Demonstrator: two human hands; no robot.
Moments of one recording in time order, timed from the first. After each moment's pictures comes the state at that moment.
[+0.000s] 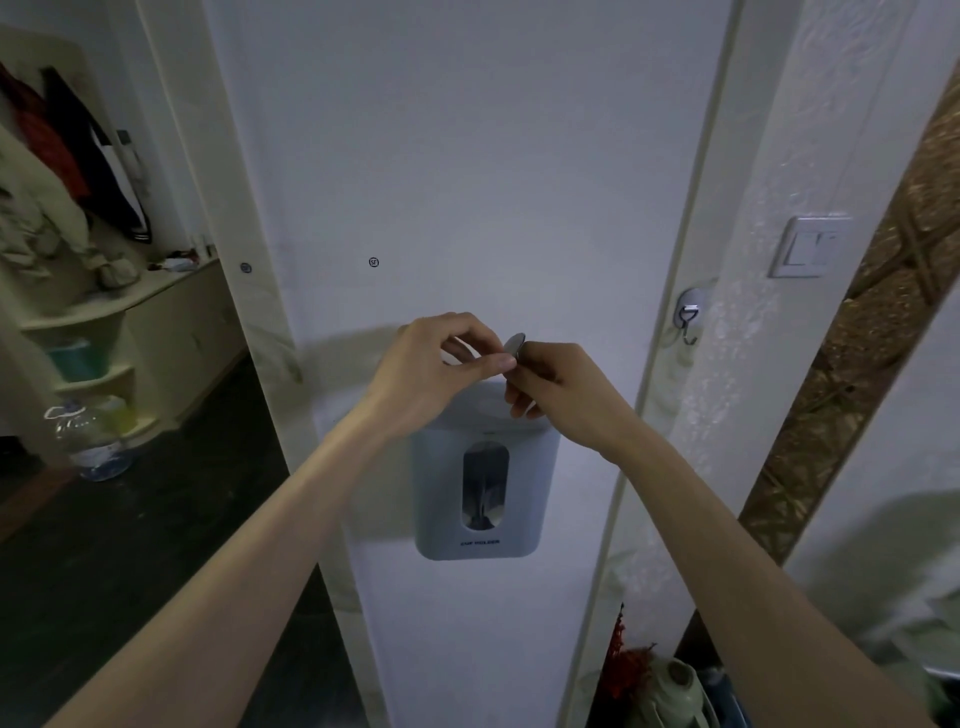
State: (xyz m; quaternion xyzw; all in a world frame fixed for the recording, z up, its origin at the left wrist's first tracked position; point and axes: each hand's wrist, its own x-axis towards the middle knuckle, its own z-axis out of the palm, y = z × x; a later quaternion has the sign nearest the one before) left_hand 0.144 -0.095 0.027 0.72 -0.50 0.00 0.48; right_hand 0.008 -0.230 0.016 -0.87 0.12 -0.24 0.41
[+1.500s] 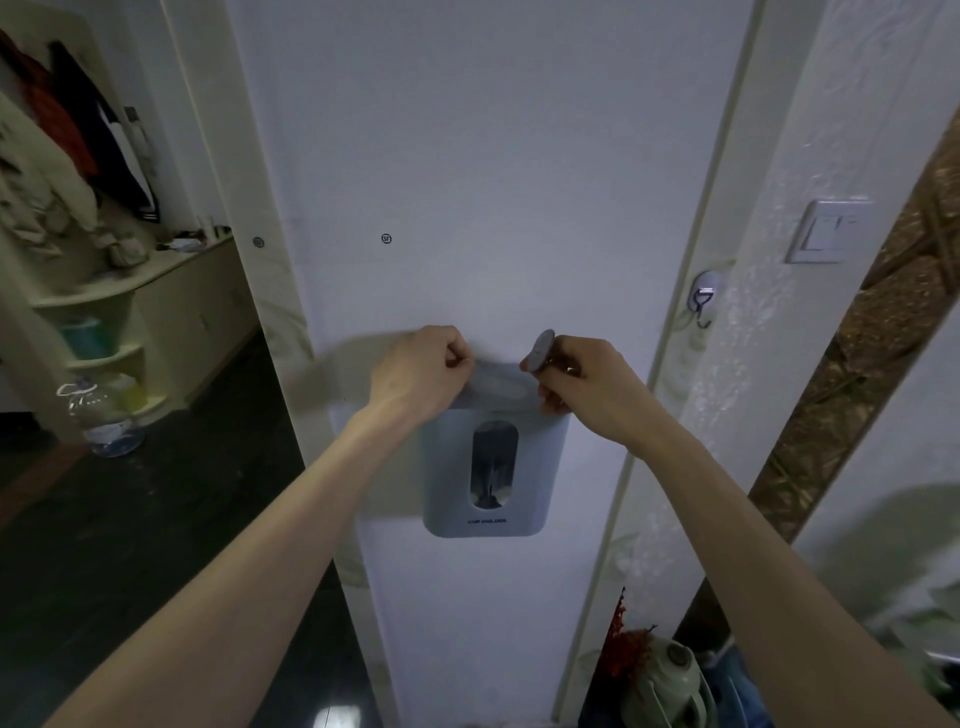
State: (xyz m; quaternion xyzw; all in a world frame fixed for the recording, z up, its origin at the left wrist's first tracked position) left_hand 0.163 -0.101 -0.003 0.87 -0.37 0.05 0.32; right_hand -0.003 -0.234 0.006 -0.87 0.19 -0.23 0.40
